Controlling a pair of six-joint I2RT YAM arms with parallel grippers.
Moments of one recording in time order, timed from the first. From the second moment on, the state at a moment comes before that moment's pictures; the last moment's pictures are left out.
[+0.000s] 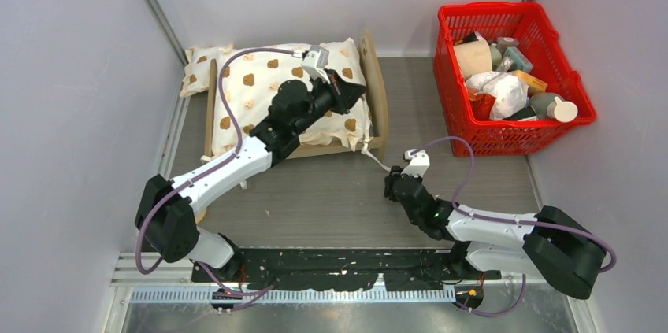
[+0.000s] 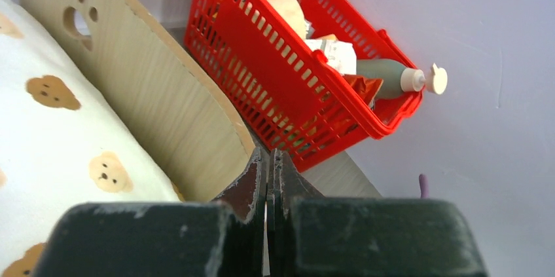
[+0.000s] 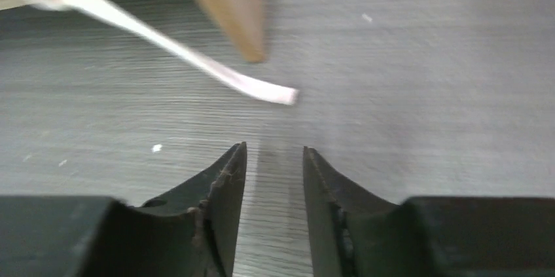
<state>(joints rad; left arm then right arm) -0.72 1.46 1.17 0.34 0.06 -0.53 0.89 1.12 0.23 0.26 0.68 0.65</state>
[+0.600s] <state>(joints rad) -0.72 1.46 1.07 0.39 0.12 -0.58 0.88 1.37 0.31 0.63 0.43 0.06</state>
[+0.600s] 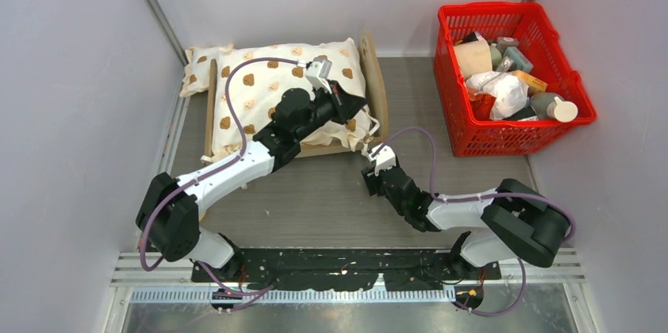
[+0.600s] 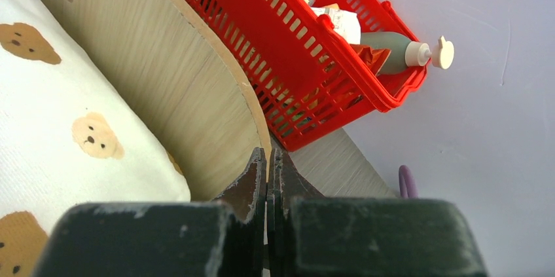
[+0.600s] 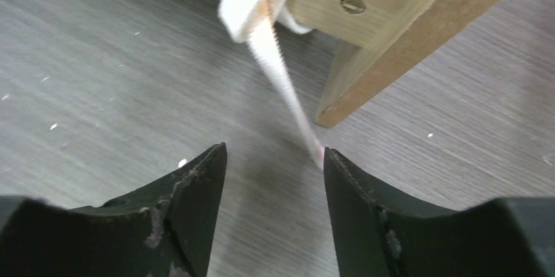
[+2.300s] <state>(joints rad) -0.93 1.17 0.95 0.14 -0.02 -0.31 0.79 1.14 0.35 0.09 0.74 0.81</state>
